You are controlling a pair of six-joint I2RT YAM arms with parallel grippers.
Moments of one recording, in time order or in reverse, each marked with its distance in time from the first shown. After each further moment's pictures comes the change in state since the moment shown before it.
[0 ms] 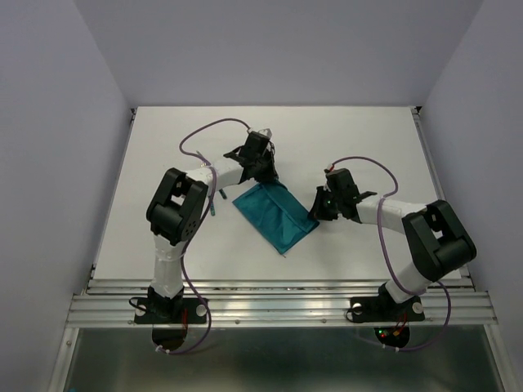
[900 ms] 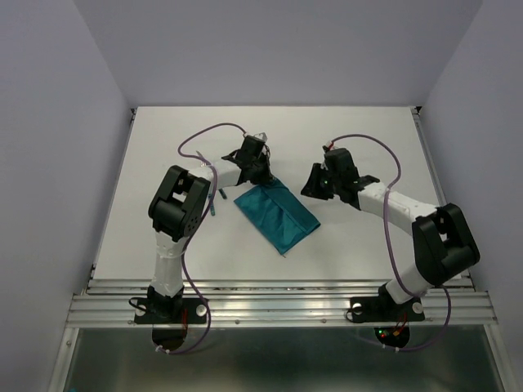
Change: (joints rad) left arm 0.032 0.057 -0.034 0.041 0.006 0.019; right arm 0.010 -0.055 0.173 -0.086 0.003 0.008
